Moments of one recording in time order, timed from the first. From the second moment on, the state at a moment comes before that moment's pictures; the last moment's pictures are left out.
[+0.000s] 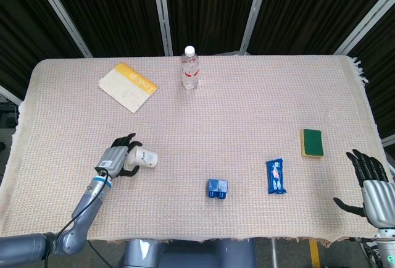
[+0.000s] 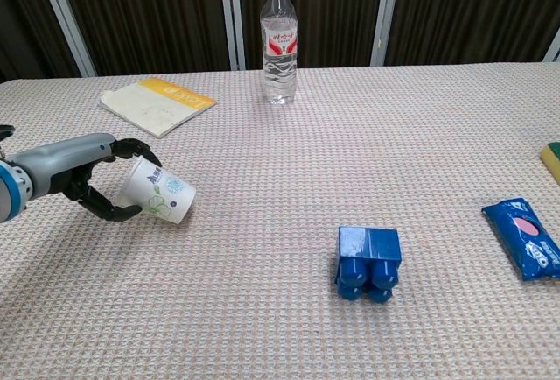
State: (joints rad) left arm -0.63 -1.53 -0.14 -1.65 0.83 1.01 0.34; right arm 0.05 -1.04 0.05 -1.68 -1.51 1.47 0.10
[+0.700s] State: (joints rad) left arm -0.79 -1.50 -0.12 -1.72 0.65 1.06 0.74; right arm 0.05 -1.04 0.04 -1.68 -1.51 1.47 0.10
